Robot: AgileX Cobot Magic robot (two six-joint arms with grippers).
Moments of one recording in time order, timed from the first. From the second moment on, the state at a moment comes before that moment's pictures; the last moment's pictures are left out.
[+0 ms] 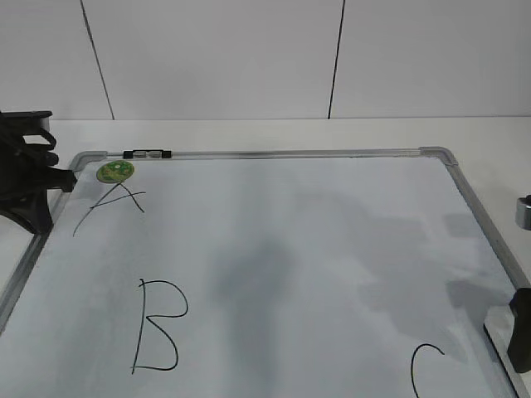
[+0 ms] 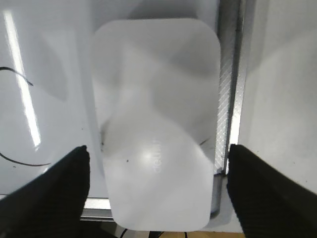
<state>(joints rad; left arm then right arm) -0.06 2.01 -1.34 -0.11 0.88 0.04 0.10 1.38 -0.72 0.08 1.00 0.04</state>
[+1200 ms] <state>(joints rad) -0.06 2.01 -1.34 -0.11 0.88 0.04 0.10 1.50 -0.72 0.08 0.96 0.04</state>
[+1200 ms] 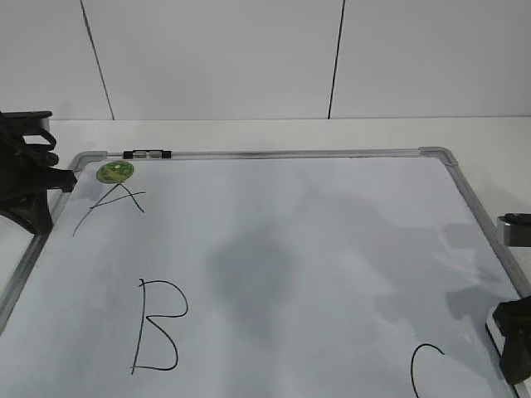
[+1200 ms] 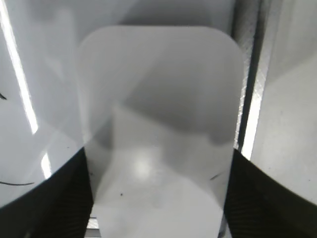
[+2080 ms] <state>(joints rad) -0.06 2.01 -1.34 -0.11 0.89 0.04 0.10 1.47 -0.93 0.11 1.19 0.04</state>
